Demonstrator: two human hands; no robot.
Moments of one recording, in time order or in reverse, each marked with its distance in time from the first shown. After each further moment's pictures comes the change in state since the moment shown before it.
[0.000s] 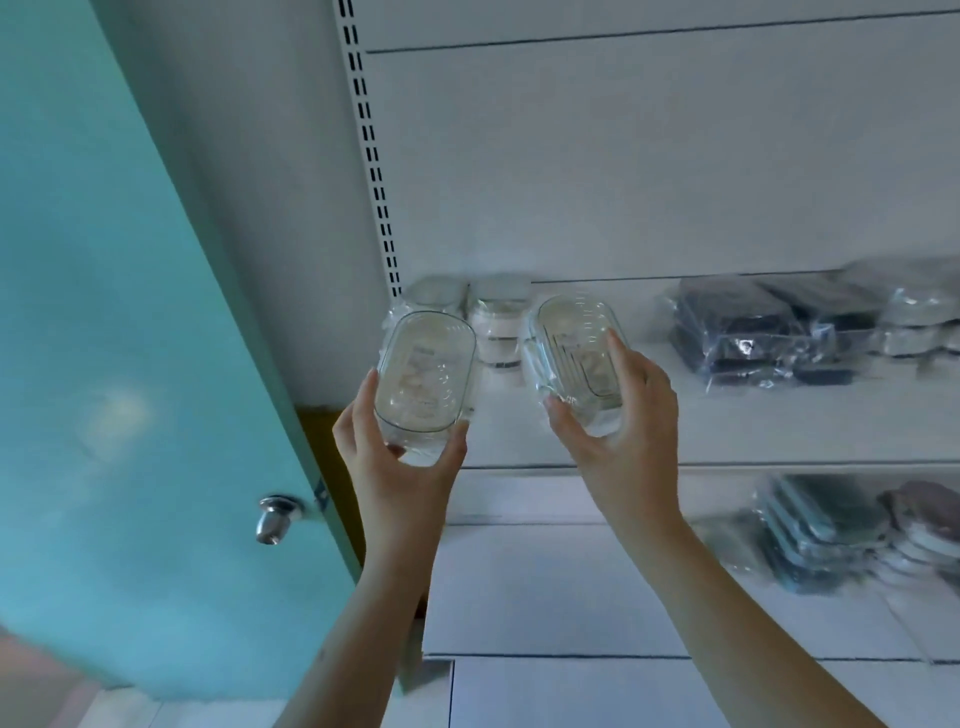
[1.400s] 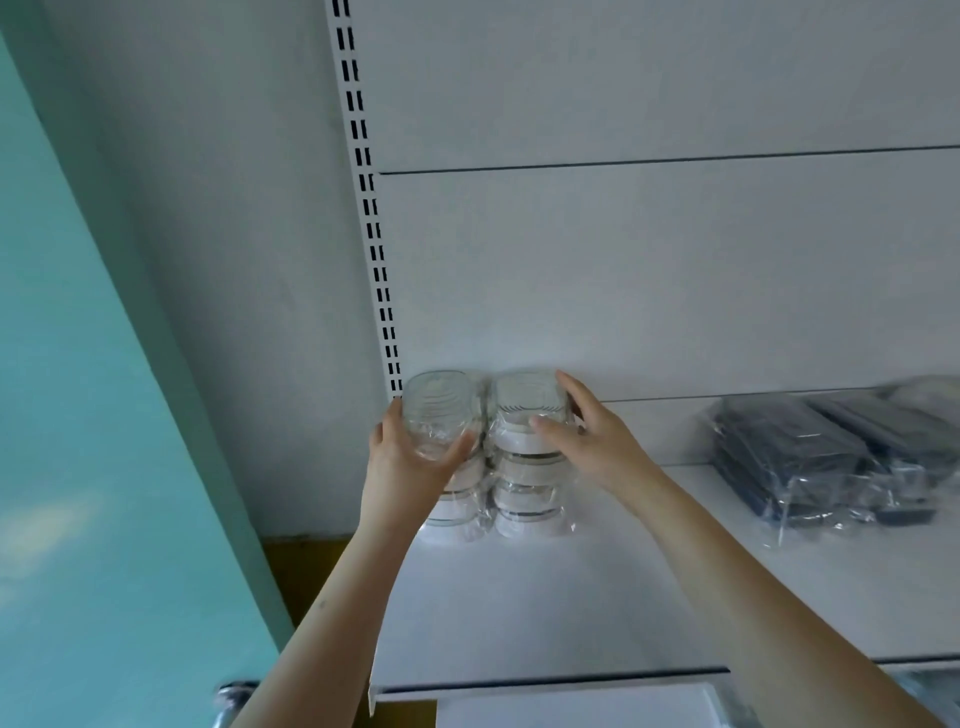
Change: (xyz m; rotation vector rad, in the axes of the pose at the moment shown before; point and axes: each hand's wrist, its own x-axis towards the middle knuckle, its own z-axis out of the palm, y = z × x) left_hand 0.210 -0.034 0.067 0.274 -0.315 -0.071; right_hand 0.172 0.018 0.106 0.209 -0.504 0.352
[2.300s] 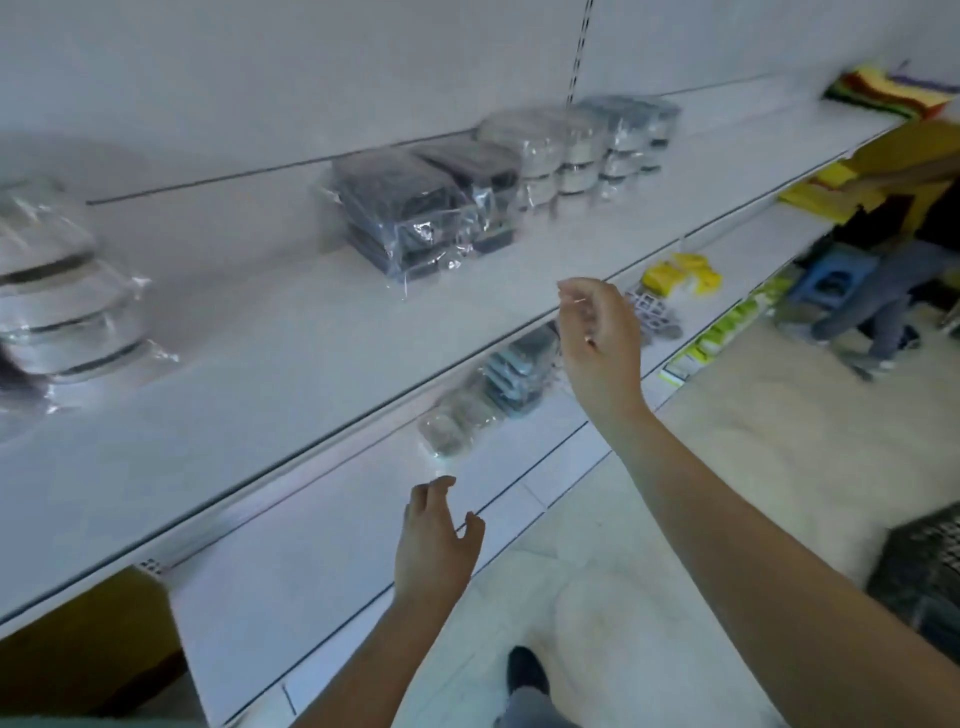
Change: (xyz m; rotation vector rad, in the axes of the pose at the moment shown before) left_hand -0.321 -0.043 0.249 0.018 -0.857 0.194; right_hand -0.244 0.166 -0.188 -0.405 0.912 0.012
